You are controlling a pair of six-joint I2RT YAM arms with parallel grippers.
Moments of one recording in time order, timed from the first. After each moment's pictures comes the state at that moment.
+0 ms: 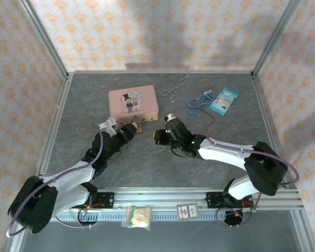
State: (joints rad) left arm -0.48 1.07 0.24 0.64 0.08 -1.06; right arm 0.87 1.44 0.78 0.07 -0.02 0.88
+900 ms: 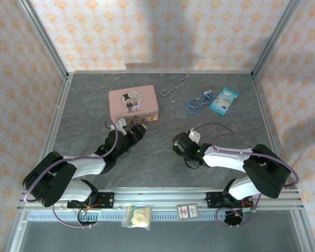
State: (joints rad) left arm -0.55 1.33 0.30 0.74 0.02 -1.16; right arm 0.85 1.41 0.59 -0.17 0.30 1.18
